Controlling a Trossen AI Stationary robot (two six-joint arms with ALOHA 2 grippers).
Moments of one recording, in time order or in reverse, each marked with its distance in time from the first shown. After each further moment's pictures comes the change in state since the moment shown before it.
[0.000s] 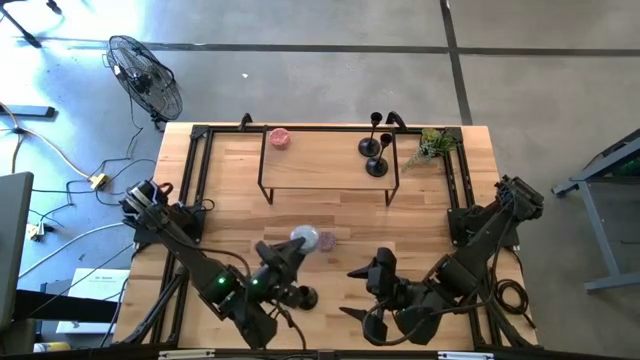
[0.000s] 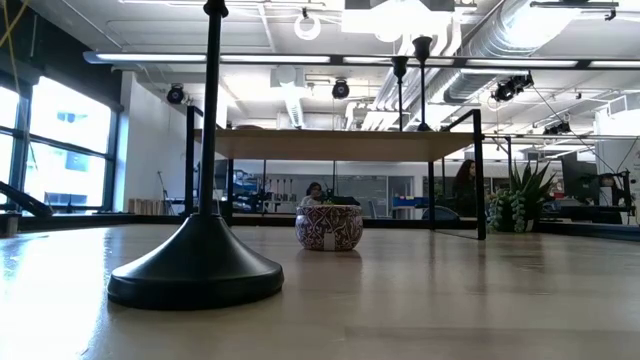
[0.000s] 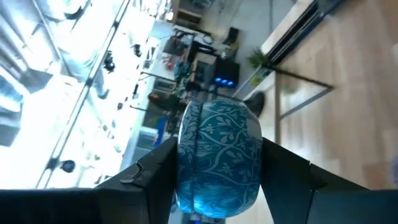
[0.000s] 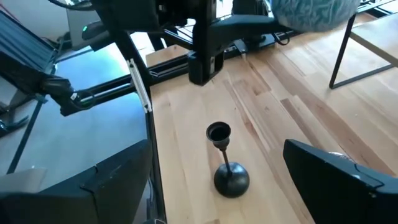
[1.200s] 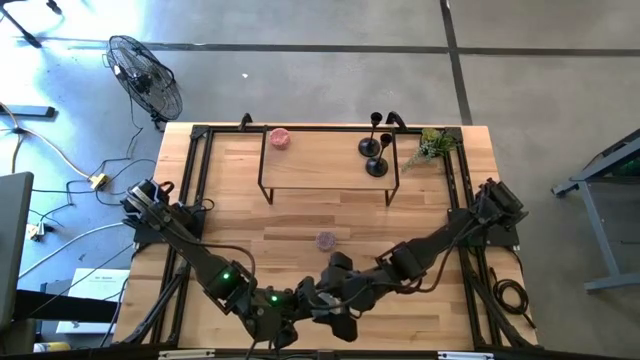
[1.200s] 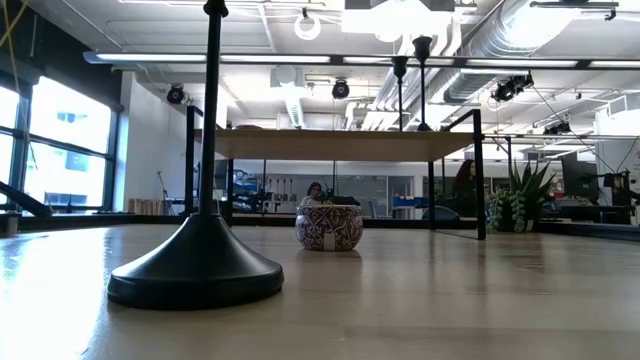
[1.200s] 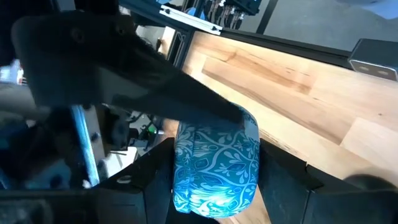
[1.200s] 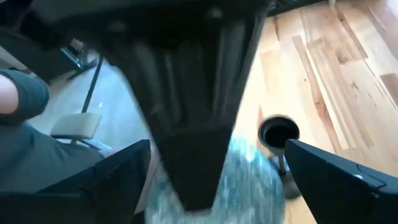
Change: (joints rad) left arm 0.033 0.004 0.000 0.147 0.980 0.335; right arm -0.210 0.136 0.000 0.214 -0.537 -0.178
